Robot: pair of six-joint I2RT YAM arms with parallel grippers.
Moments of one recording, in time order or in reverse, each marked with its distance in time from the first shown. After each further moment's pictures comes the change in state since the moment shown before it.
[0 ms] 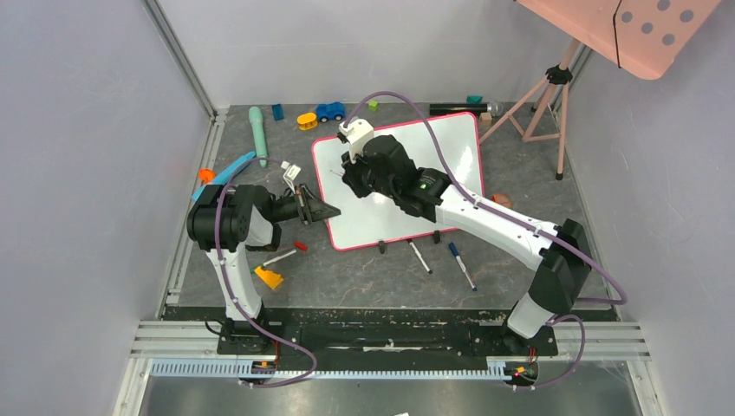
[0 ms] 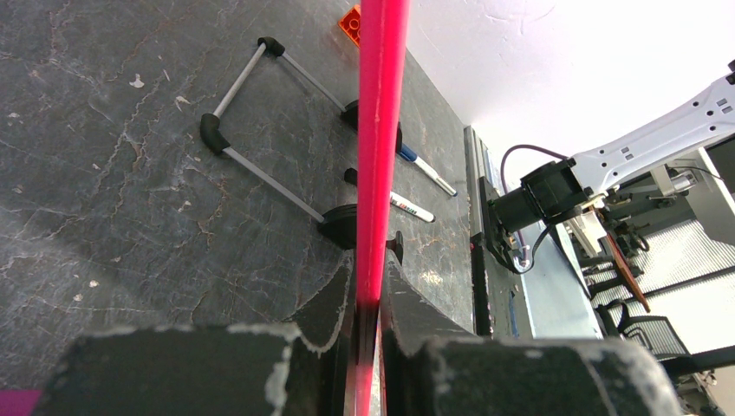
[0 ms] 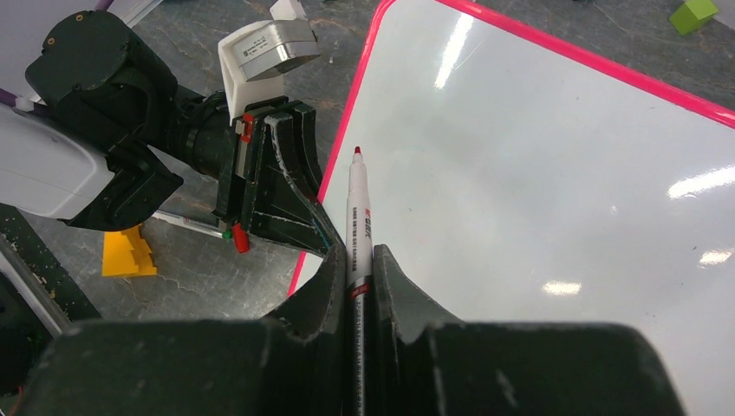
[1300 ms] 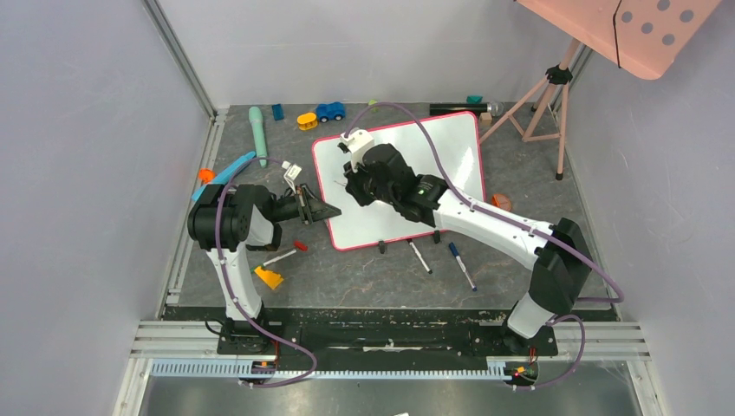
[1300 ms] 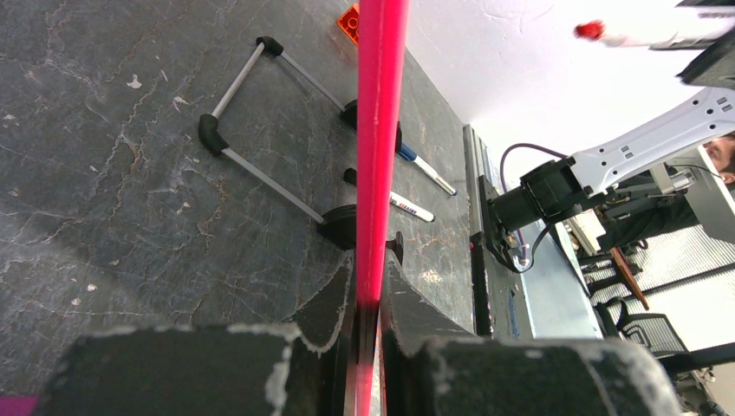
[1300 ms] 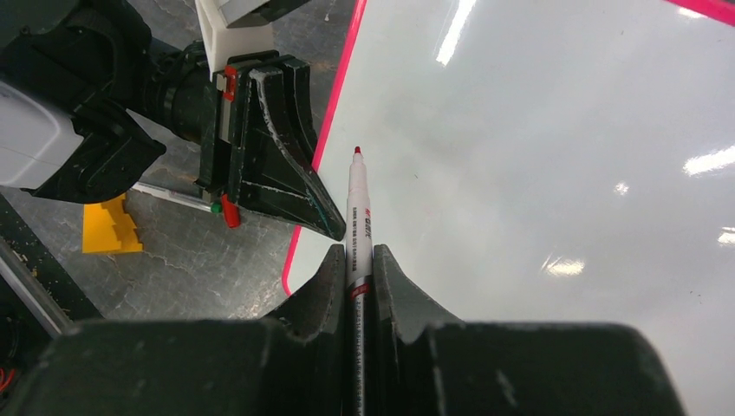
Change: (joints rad) left arm -0.004 0.006 0.006 0.000 0.001 0.000; right arm 0.000 -0.002 -0.084 0.021 -0.009 0.014
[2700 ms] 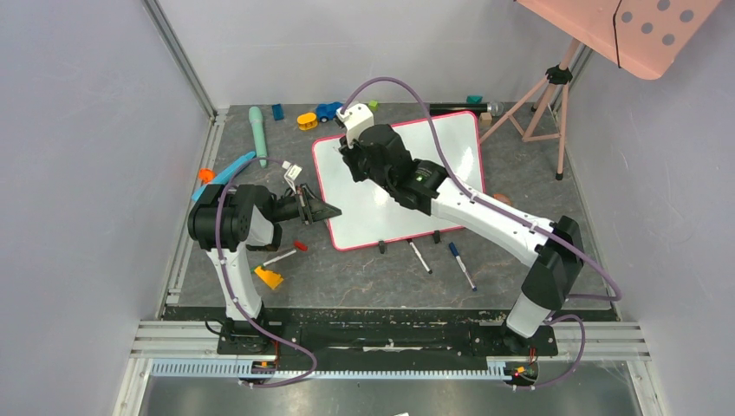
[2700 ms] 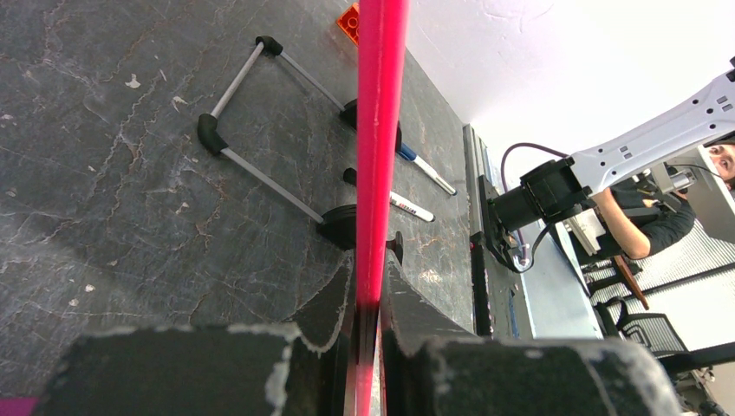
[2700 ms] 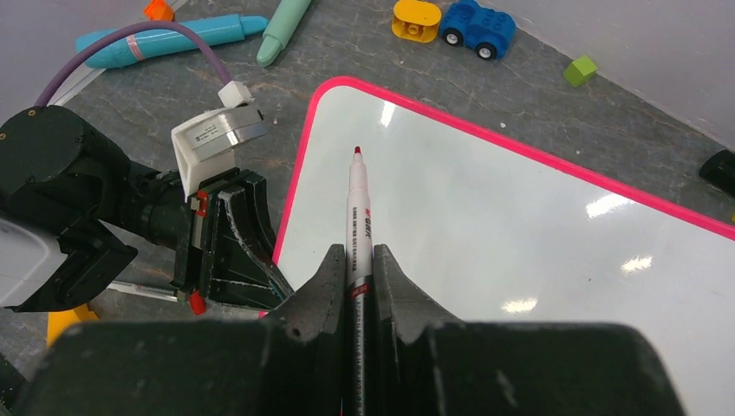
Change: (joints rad) left arm -0.002 0.000 -0.002 0.000 -0.002 0.000; right arm 0.000 0.044 0.188 -0.005 0.156 -0.067
